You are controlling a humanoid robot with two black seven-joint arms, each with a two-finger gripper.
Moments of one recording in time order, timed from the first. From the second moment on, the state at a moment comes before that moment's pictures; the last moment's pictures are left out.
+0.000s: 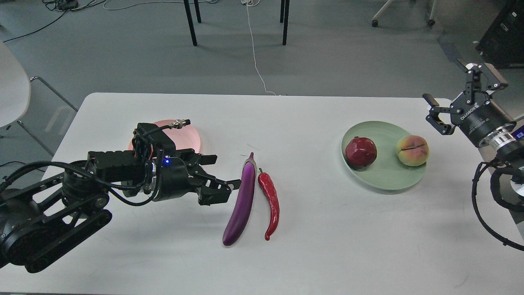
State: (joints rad) left arm -0.51 0.58 -0.73 -1.60 2.09 -0.49 -0.20; right arm 0.73 -0.74 0.33 0.86 0.14 0.49 0.49
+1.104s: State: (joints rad) left arm -0.75 0.36 -0.36 -1.27 2.12 -0.49 -0.12; right arm 0.73 -0.75 0.34 0.86 0.14 0.49 0.49
